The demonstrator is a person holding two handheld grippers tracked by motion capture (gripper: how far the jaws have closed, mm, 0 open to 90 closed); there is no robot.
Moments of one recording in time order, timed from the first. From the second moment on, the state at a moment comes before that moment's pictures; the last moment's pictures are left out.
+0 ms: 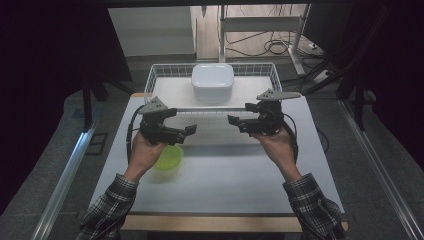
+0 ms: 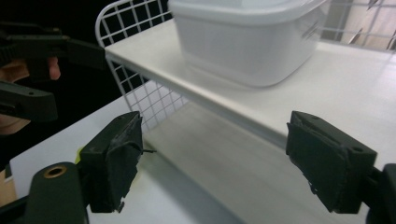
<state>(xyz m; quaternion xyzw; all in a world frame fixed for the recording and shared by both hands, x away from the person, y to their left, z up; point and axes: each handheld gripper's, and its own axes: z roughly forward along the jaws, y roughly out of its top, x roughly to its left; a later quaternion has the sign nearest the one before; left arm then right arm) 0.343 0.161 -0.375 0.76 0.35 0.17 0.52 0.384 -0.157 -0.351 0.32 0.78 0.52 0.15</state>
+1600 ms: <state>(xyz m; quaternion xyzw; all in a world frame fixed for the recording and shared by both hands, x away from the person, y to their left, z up) 0.243 0.183 -0.483 0.79 0.35 0.17 0.48 0.299 -0.189 -0.447 0.32 0.80 0.49 0.13</state>
